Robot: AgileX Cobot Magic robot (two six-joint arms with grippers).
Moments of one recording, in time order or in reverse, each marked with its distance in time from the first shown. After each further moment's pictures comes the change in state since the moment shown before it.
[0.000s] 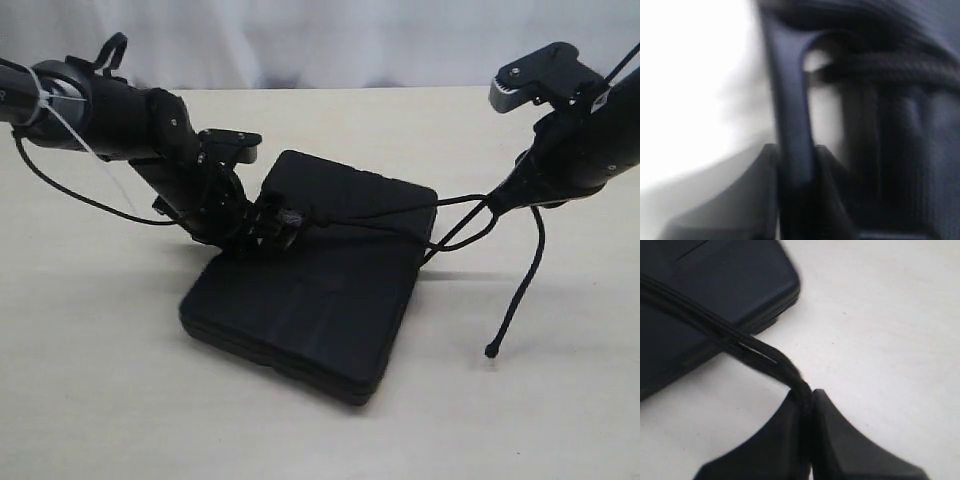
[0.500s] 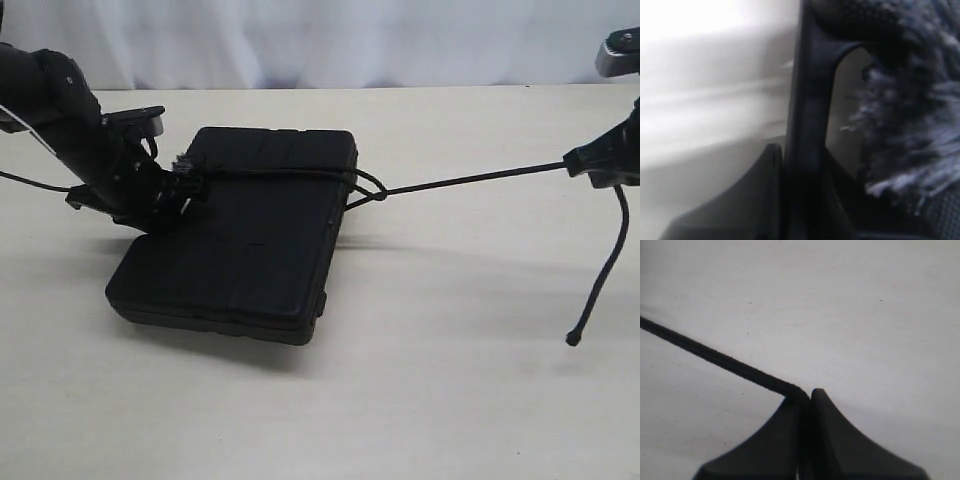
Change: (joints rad) left arm 0.251 -0.034 0.002 -0.027 0.133 -0.032; right arm -0.251 -0.032 -0.010 -0.005 0.009 0.085
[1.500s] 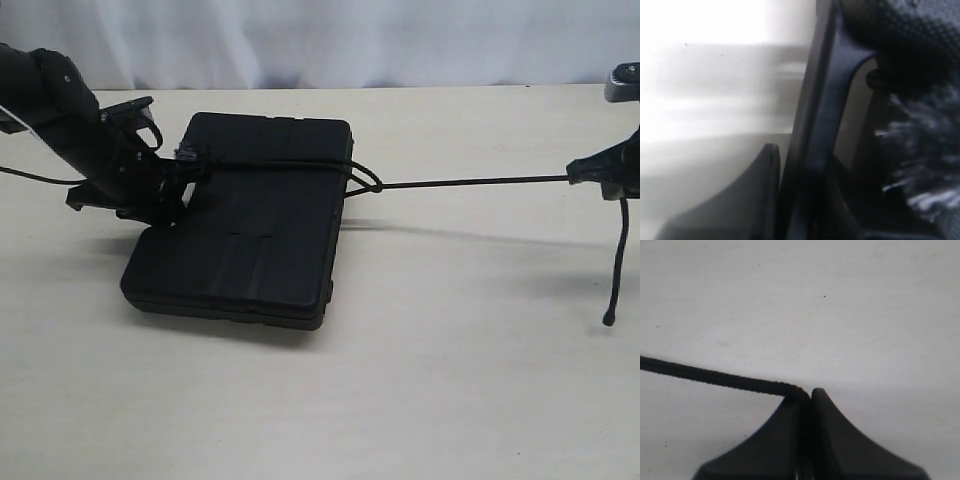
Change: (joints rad) left arm 0.012 0.000 0.000 -0.025 -0.070 -0.130; right arm -0.076 0.190 -0.005 -0.151 -0.196 0.201
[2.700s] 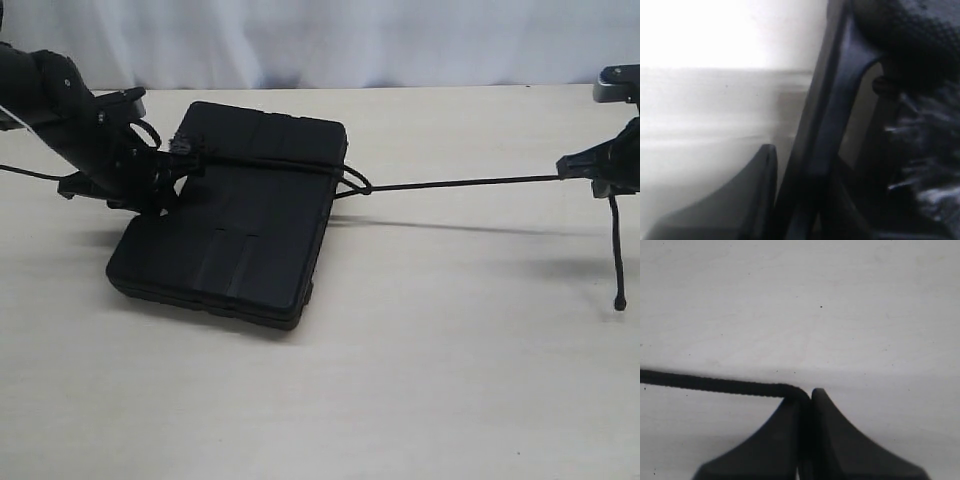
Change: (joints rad) left arm 0.002 0.000 0.000 0.109 -0.090 -0.088; right arm 0.000 0.098 -0.075 -0.023 0.000 0.043
